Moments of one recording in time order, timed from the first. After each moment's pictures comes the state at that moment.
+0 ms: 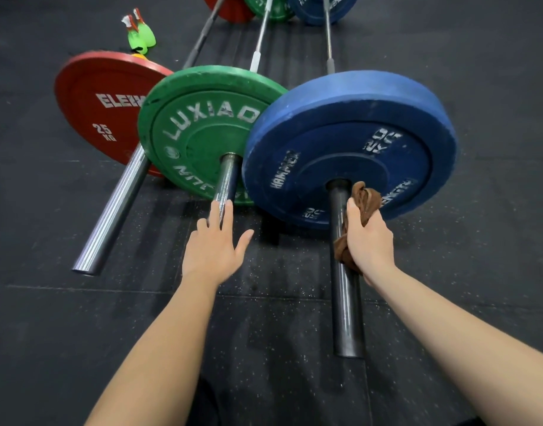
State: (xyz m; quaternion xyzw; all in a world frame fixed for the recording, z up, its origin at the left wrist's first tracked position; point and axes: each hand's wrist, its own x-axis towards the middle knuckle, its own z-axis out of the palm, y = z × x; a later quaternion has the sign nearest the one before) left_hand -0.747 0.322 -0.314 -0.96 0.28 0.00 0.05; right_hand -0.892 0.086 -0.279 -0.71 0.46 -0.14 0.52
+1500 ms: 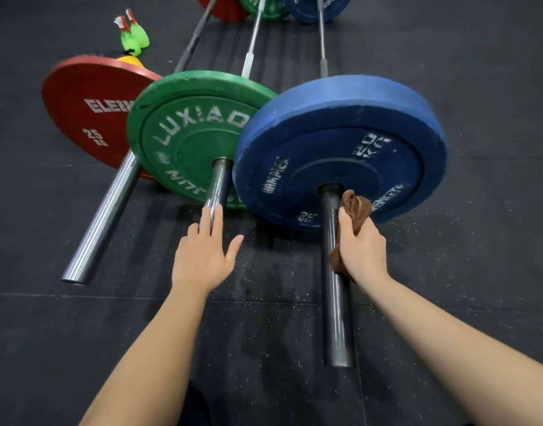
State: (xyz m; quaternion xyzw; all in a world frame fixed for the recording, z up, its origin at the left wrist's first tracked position) left_hand -0.744 0.322 -0.319 -0.96 0.28 -0.02 0.04; right_hand -0.896 0.079 -0.286 -0.73 0.45 -0.14 0.49
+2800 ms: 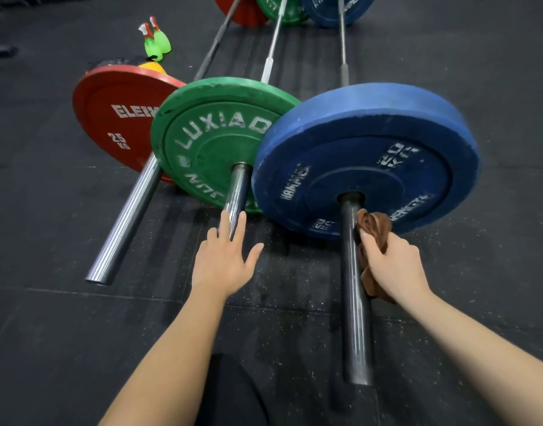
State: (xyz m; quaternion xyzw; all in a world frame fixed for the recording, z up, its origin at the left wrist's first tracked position) left_hand -0.741 0.318 -0.318 -0.96 0.29 -0.01 0.05; right_hand -0.910 0.058 -0.283 -0.84 0.38 -0.07 0.39
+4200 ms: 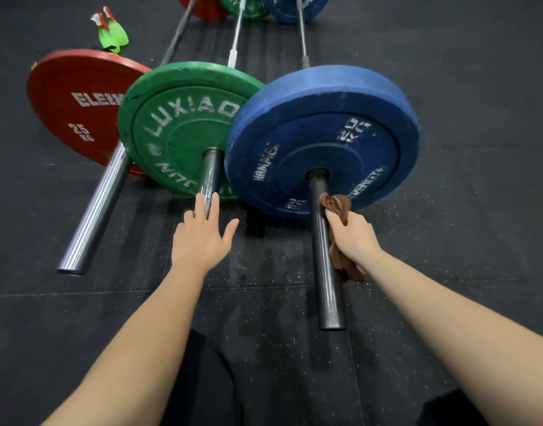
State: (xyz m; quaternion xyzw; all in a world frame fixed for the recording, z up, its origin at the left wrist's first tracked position) left_hand -0.745 0.322 -0.315 -0.96 0.28 0.00 0.04; right_hand -0.917 0.080 -0.286 -0.80 0.43 -0.03 0.43
